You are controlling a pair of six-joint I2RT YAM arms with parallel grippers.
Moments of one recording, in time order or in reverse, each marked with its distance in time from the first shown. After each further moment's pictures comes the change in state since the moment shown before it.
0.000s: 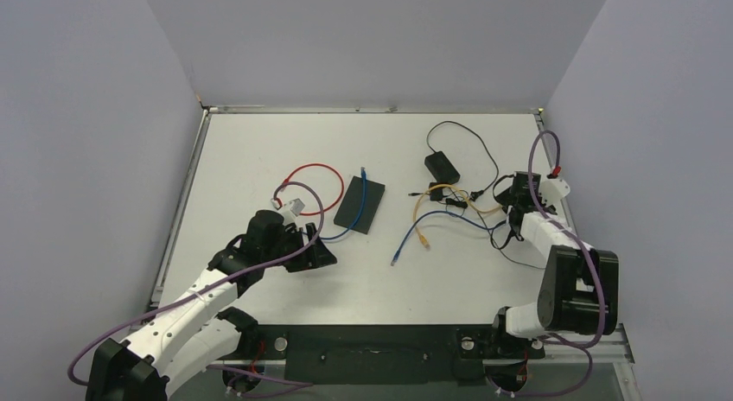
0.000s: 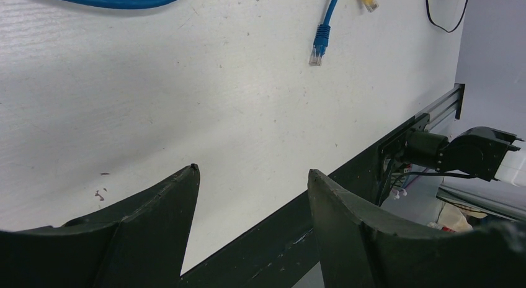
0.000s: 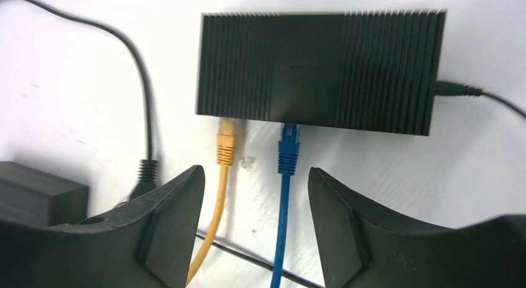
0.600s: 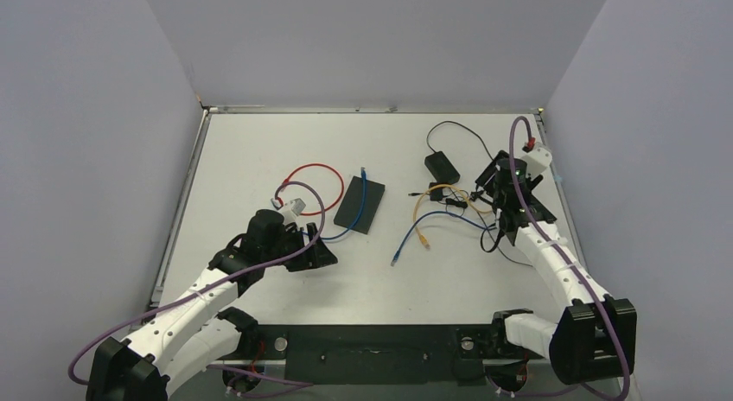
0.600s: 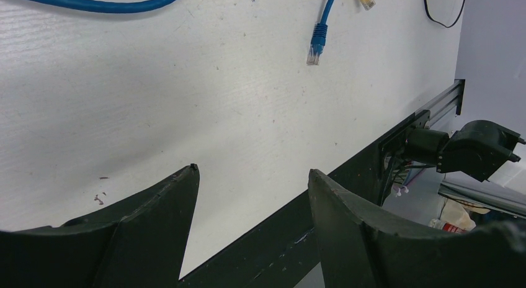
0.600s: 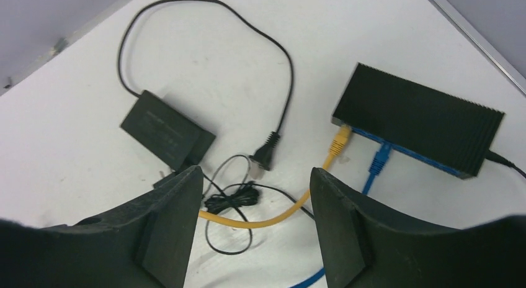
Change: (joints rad) left arm 0.002 0.008 0.000 0.017 0.015 0.016; right arm 0.234 -0.311 0.063 -0.071 0.074 -0.208
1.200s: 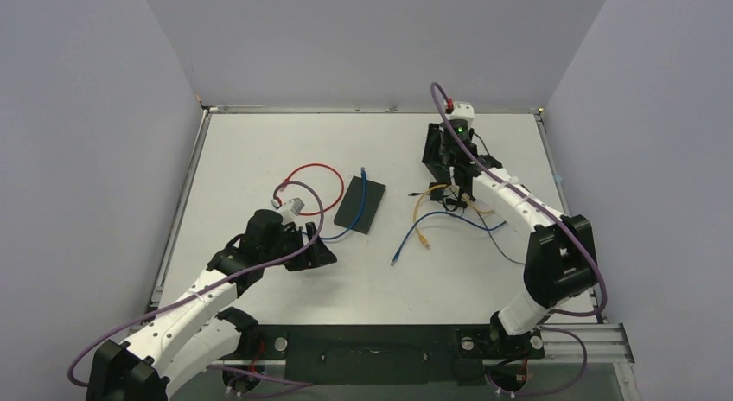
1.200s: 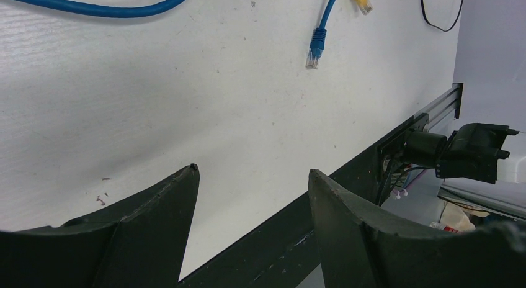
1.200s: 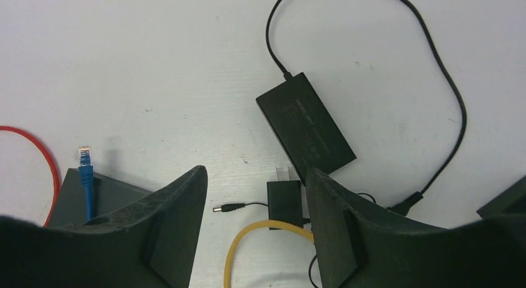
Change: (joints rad) left arm 0.005 -0.012 0.000 -0.001 -0.002 -0.001; right arm 0.256 0.421 0.428 -0.023 -0.144 -0.247
